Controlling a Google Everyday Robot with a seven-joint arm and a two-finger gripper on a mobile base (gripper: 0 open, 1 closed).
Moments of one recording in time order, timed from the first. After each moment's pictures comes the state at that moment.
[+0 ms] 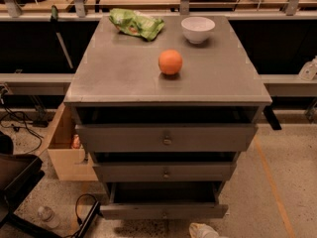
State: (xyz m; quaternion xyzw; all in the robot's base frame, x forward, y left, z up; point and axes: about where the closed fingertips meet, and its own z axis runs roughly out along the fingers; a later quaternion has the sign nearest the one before) arm 0.440 -0.167 0.185 -0.60 0.72 -0.09 0.34
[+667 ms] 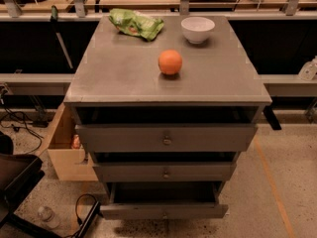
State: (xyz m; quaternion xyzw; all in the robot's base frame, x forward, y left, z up) arm 0.364 -0.193 0.169 -0.57 0.75 -0.07 0.31
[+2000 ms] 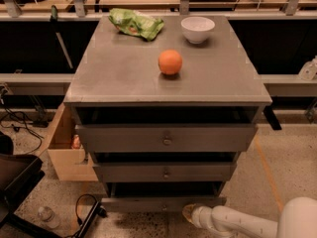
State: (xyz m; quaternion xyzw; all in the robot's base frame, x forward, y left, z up) arm 0.520 -0.146 0.156 -0.63 0.69 0.00 0.35
